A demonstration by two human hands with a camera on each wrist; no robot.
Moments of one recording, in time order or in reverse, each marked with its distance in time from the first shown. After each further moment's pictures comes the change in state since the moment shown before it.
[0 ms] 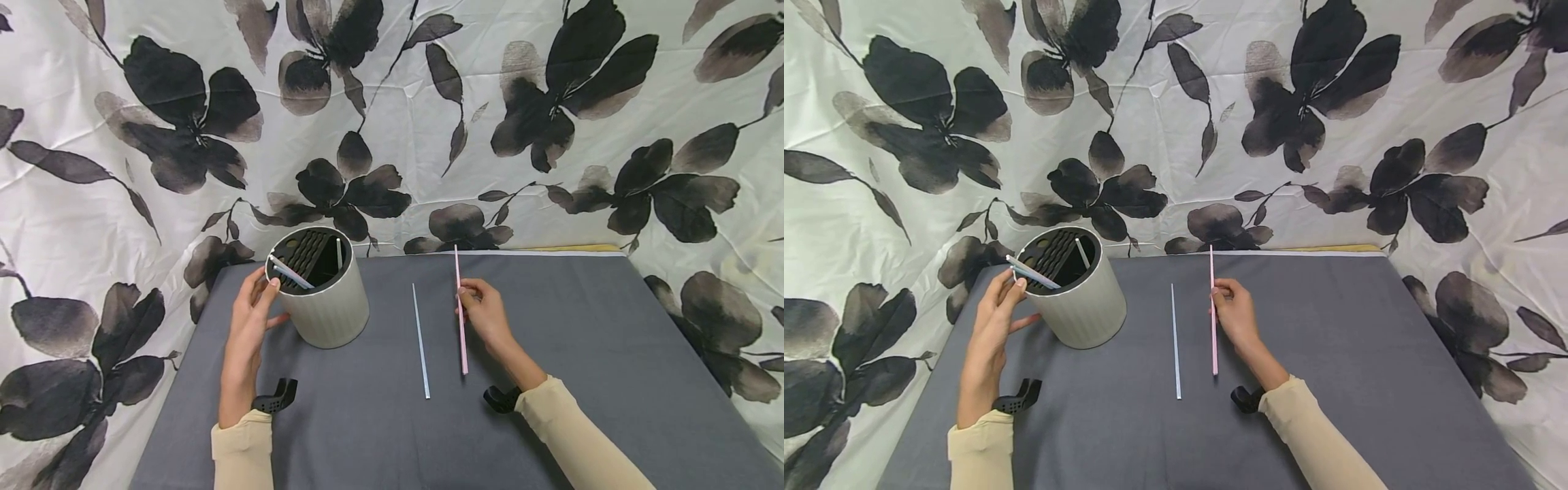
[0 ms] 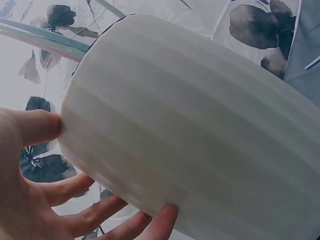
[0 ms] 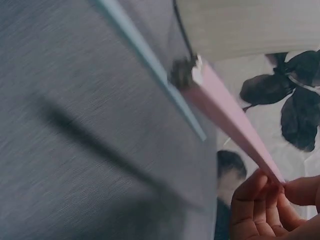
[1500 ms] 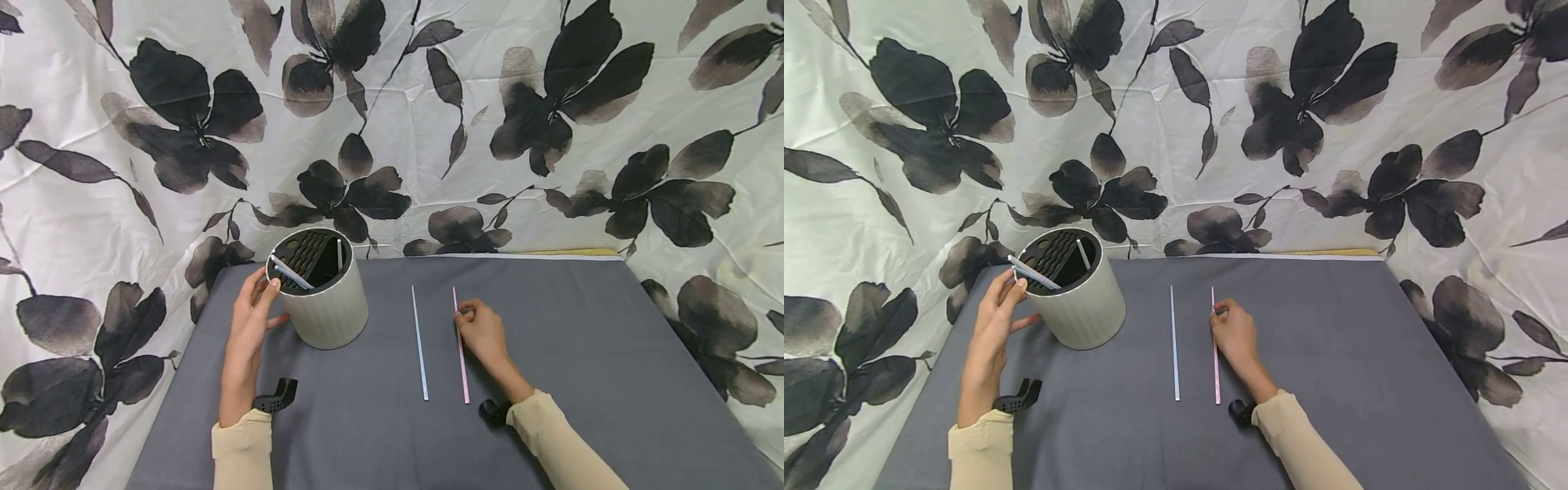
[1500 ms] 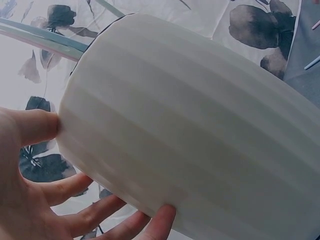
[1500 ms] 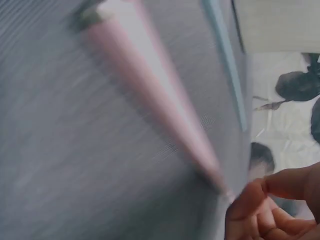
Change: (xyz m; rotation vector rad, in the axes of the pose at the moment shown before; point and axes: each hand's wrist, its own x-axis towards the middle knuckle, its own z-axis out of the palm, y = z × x) left_hand -0.001 -0.004 0.000 -0.016 0.008 0.019; right_hand -0.009 0.033 0.007 -0.464 0.079 -0.083
